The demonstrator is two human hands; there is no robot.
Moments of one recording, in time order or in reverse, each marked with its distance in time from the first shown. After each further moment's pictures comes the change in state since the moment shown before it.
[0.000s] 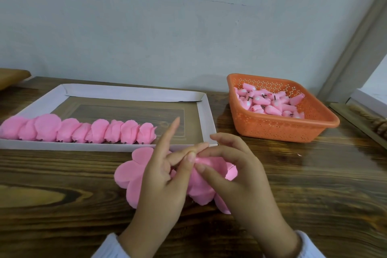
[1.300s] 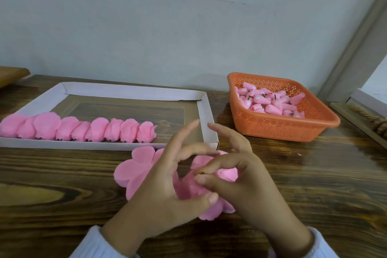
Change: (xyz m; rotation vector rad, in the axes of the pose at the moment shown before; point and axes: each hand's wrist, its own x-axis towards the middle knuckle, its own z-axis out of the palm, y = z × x) left_hand 0.006 0.005 -0.019 0.094 -0.398 0.053; right_hand 0.002 -0.001 -0.012 -0.007 -0.213 -0.047
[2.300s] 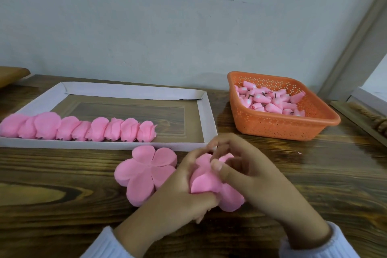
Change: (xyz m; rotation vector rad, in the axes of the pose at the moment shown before) left_hand 0.001 -0.018 0.015 -0.103 -0.141 -0.447; right_hand 0.004 0.008 -0.017 0.160 -0.103 0.093
